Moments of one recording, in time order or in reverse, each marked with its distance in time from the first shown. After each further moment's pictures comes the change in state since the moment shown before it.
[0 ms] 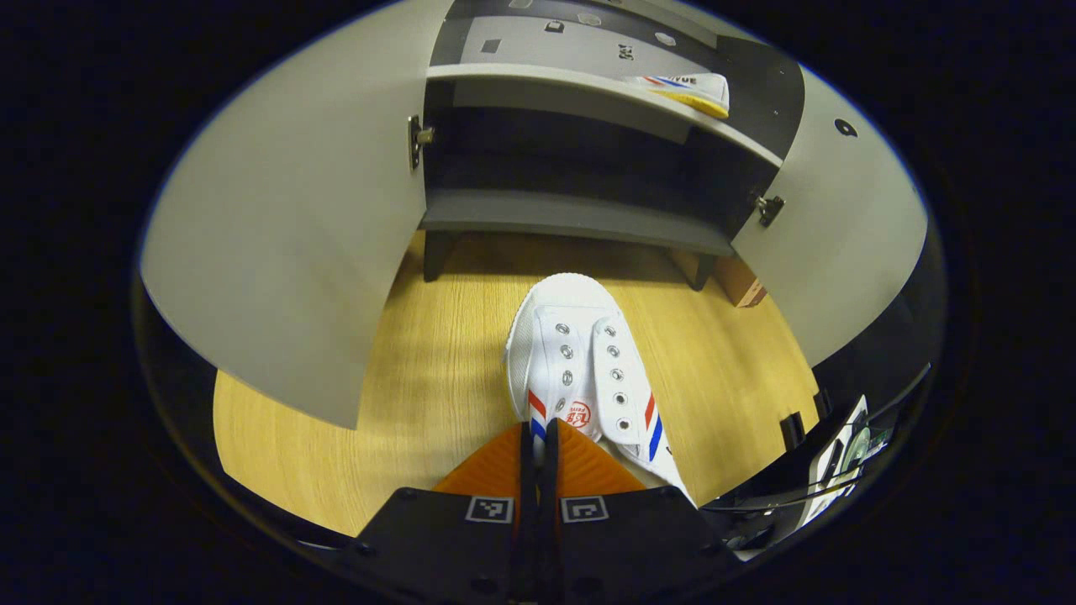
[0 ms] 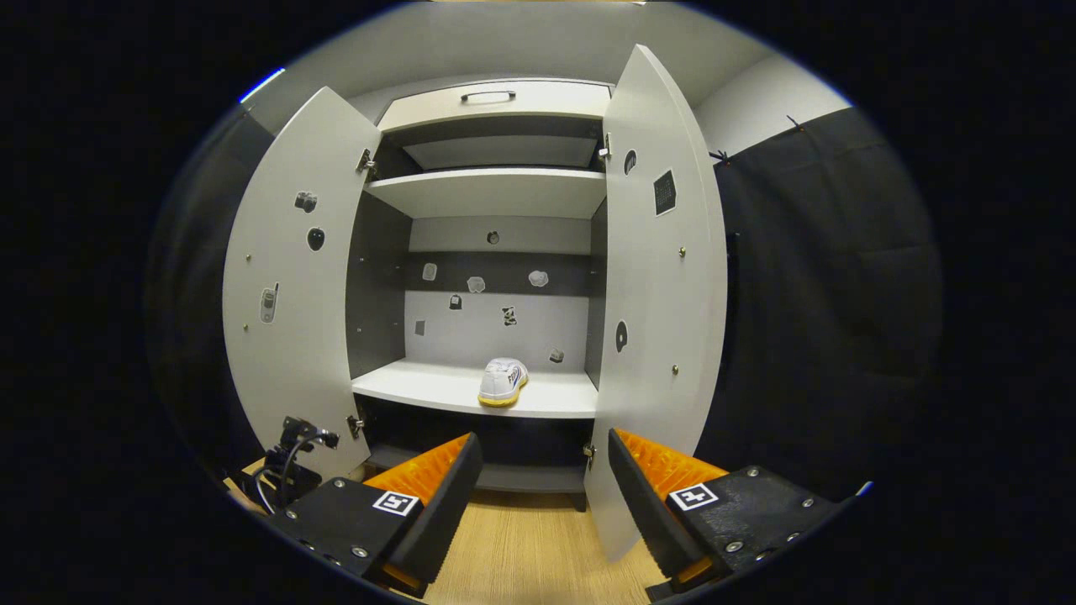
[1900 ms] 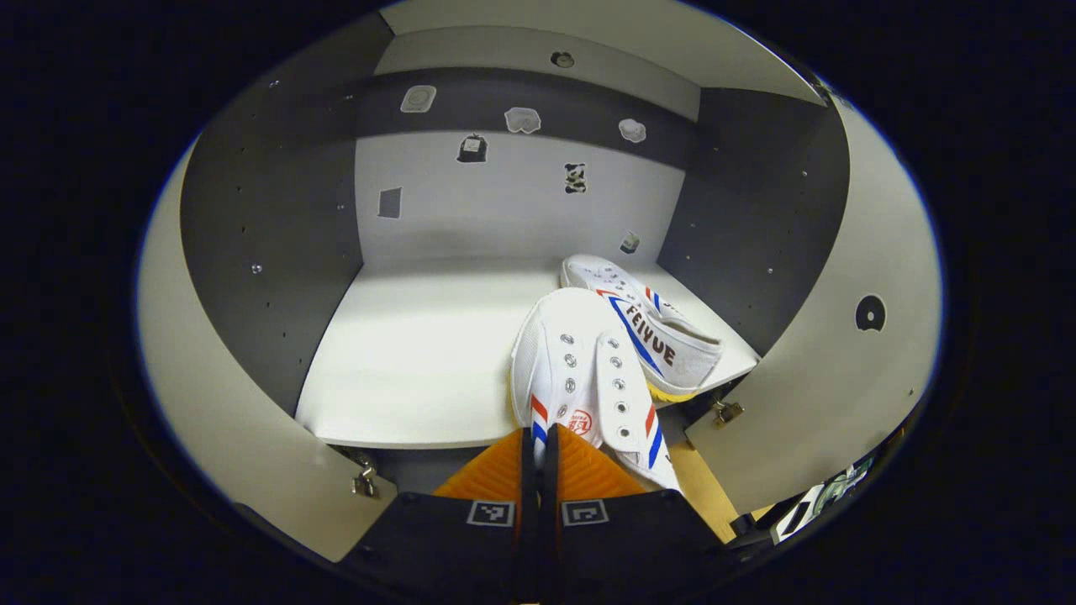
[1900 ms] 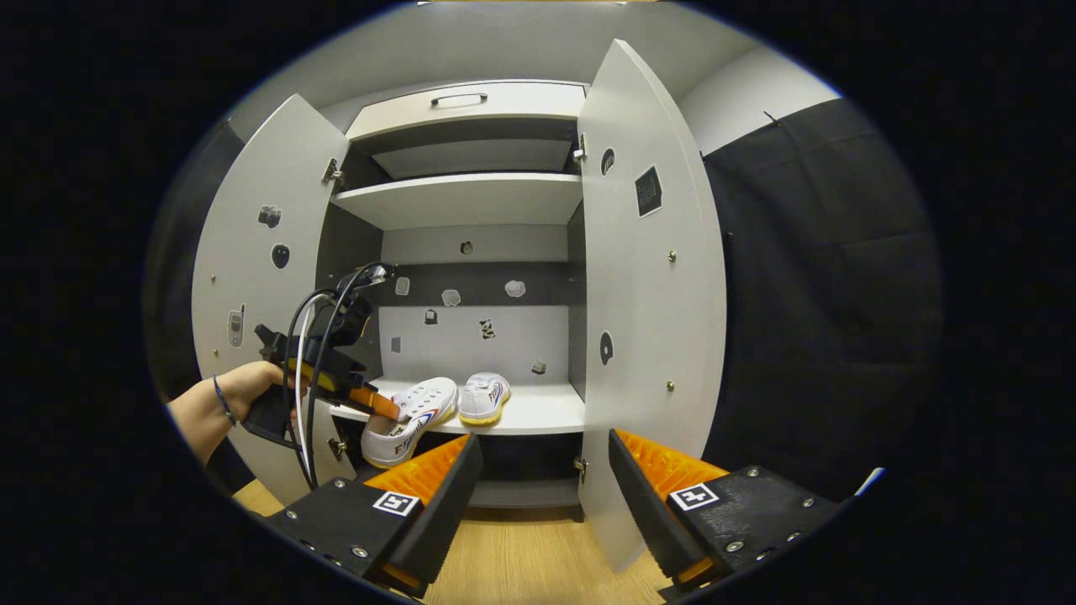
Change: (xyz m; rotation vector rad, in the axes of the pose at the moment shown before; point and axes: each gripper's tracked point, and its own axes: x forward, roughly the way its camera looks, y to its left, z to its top) left arm 0.033 -0.038 0.296 0.106 -0.253 -0.113; right arm 0.031 -0.002 0.011 0.044 -0.027 -0.086
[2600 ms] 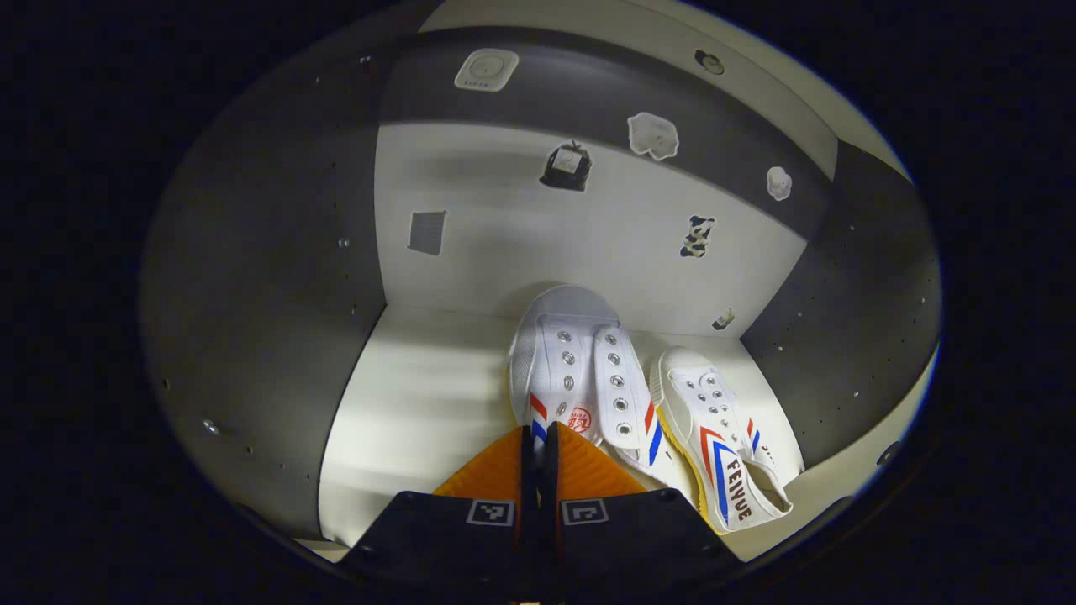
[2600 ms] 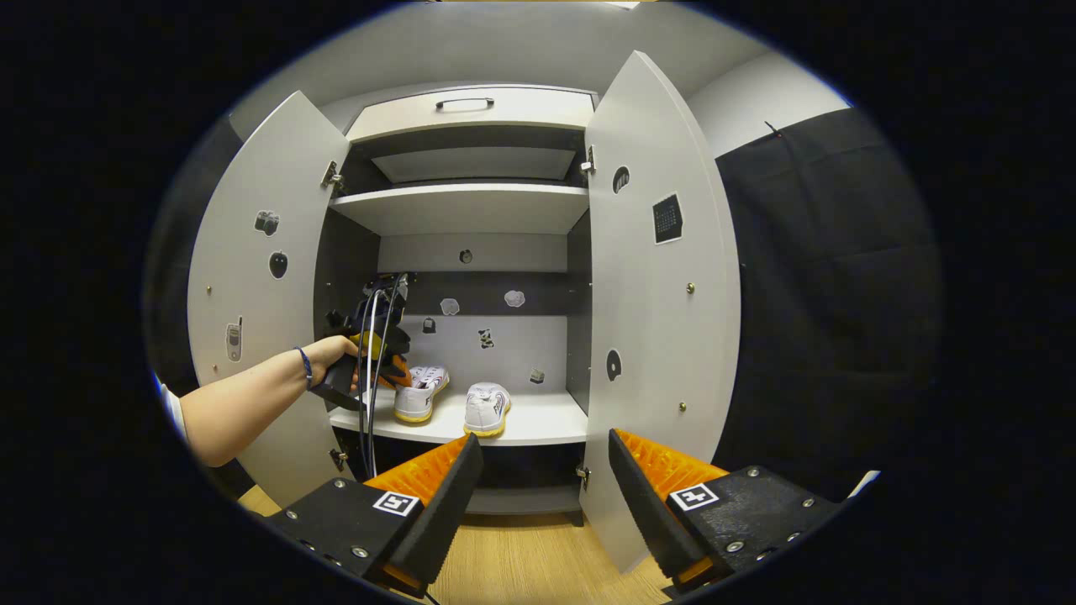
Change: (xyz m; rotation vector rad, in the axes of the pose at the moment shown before) left arm 0.102 0.063 0.073 -0.174 0.063 0.129; right arm -0.007 -0.001 0.017 -0.013 -0.006 -0.054
